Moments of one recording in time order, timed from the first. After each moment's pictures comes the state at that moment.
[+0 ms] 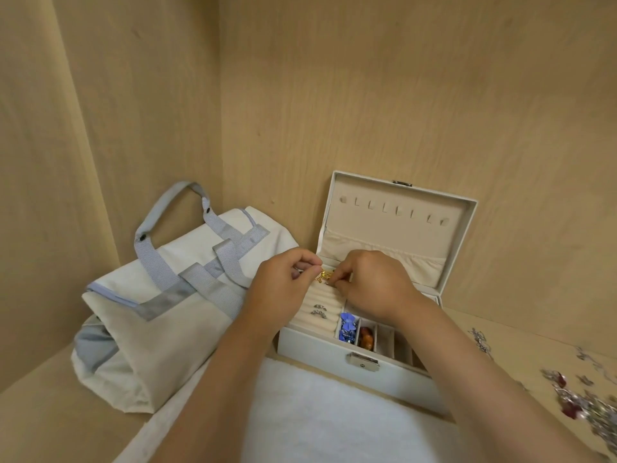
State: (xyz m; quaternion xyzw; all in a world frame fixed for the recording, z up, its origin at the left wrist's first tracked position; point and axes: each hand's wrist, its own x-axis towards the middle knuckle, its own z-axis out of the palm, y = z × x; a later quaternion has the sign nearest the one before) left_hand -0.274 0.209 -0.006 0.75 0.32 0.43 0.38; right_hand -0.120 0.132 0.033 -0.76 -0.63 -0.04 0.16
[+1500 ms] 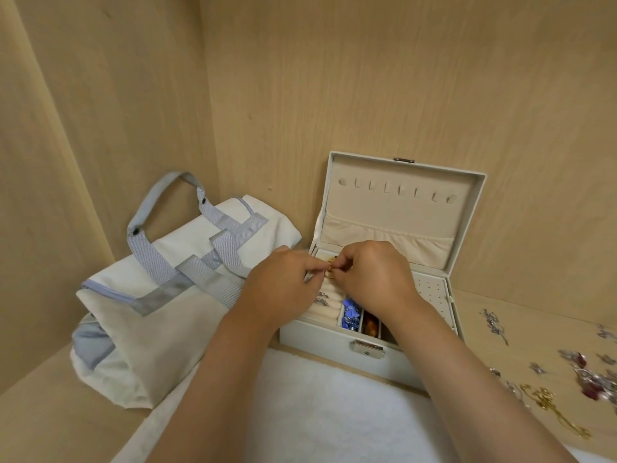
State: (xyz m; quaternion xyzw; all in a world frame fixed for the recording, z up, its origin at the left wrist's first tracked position) left_hand -0.277 0.206 -0.006 0.89 0.30 0.29 0.17; right_hand -0.128 0.131 0.013 -0.79 -0.56 -0.05 0.25
